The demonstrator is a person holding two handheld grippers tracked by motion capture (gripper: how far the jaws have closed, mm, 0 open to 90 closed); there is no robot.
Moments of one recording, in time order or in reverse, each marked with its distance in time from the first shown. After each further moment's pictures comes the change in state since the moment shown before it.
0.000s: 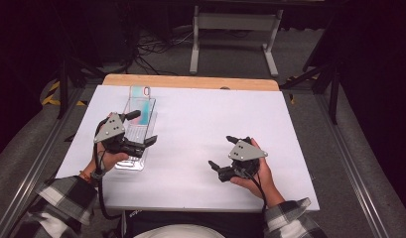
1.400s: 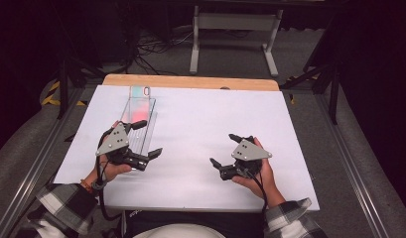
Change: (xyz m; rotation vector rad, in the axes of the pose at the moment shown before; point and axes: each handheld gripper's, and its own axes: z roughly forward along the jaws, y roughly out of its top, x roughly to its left) left arm -0.031 0.001 -0.005 -0.008 -0.072 0.021; right arm -0.002 0.002 -0.007 -0.043 -0.031 0.010
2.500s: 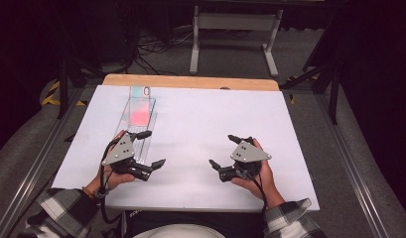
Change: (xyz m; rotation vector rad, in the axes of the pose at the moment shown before) left arm -0.019 -0.015 0.003 0.052 -0.030 0.025; right arm 0.005 0.001 -0.001 0.000 0.003 -0.015
